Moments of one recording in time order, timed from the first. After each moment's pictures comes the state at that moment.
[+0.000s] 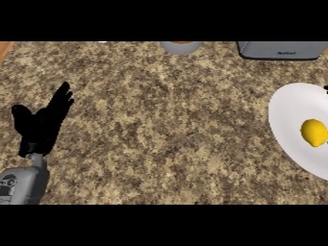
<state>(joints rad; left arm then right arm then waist) -0.20 0.21 0.08 -1.41 0.03 -0.01 0.19 -0.45 -0.71 -0.21 -0.70 0.48 0.24 -0.91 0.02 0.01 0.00</state>
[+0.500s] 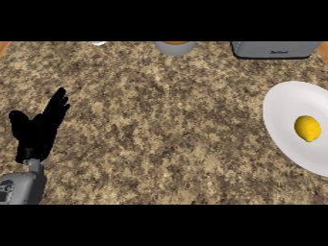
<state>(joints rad) -0.16 0.21 0.09 -1.40 0.03 0.00 0.17 -0.45 -0.73 -0.27 -0.75 0.18 0.44 -0.86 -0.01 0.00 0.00</state>
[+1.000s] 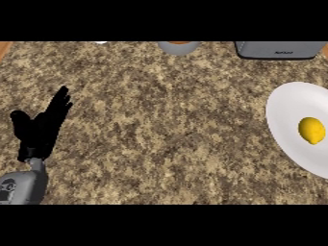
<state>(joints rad) -0.17 0.21 0.08 -1.41 0.03 -0.01 0.16 -0.45 -0.81 -0.24 -0.69 -0.02 0.67 -0.63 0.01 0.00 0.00</state>
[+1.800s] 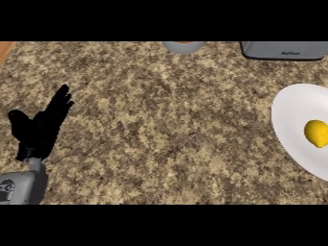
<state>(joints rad) -0.17 0.20 0.08 -1.44 0.03 -0.02 0.18 -0.44 -0.93 -0.22 -0.62 -0.12 0.68 -0.63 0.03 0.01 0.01</state>
